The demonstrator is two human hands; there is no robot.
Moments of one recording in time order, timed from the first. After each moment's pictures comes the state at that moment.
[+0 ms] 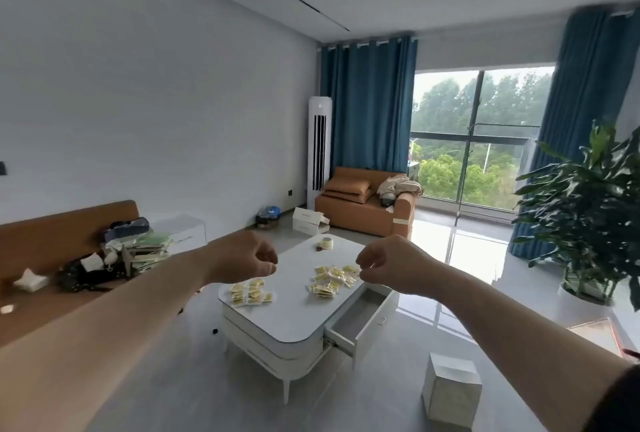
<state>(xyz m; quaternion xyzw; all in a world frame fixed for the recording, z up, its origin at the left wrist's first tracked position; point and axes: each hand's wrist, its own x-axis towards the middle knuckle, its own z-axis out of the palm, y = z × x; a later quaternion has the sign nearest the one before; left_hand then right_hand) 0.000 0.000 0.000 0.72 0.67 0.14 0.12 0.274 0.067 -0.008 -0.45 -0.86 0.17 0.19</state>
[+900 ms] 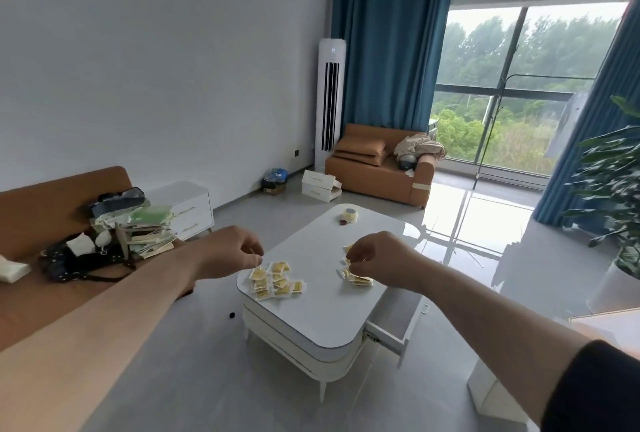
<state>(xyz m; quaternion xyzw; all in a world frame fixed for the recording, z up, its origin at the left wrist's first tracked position) -0.299 0.248 -0.076 0.68 0.69 0.15 0.20 -0.017 0.323 -0.091 -0.48 -0.82 0.26 0.17</state>
